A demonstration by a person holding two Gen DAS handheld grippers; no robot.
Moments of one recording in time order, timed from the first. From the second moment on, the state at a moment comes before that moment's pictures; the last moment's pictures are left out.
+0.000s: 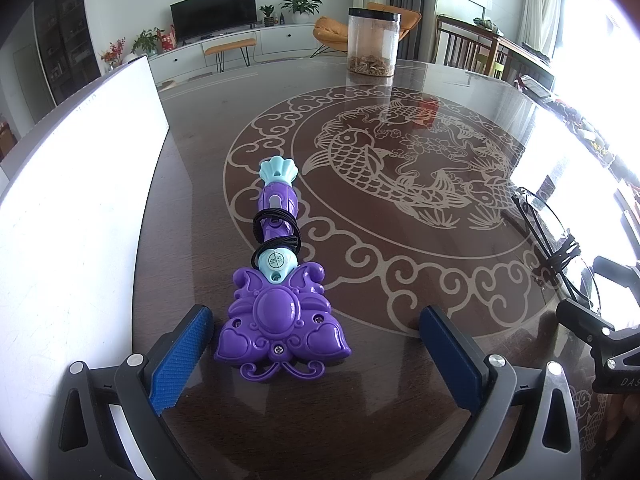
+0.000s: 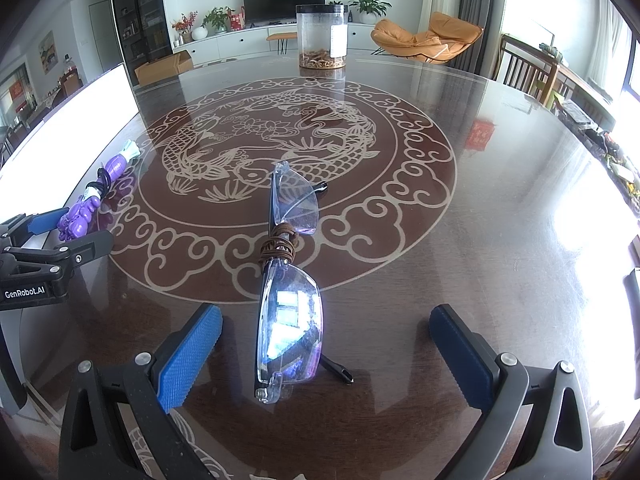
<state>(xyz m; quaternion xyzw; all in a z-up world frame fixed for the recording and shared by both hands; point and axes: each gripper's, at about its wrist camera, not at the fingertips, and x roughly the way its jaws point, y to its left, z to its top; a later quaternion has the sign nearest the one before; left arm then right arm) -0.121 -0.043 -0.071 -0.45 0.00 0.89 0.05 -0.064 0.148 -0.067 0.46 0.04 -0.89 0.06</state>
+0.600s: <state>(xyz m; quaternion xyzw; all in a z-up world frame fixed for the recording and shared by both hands) -0.126 -0.032 -0.071 -0.45 -0.05 0.89 -0.02 -0.064 0.148 -0.067 0.45 0.04 -0.89 0.06</state>
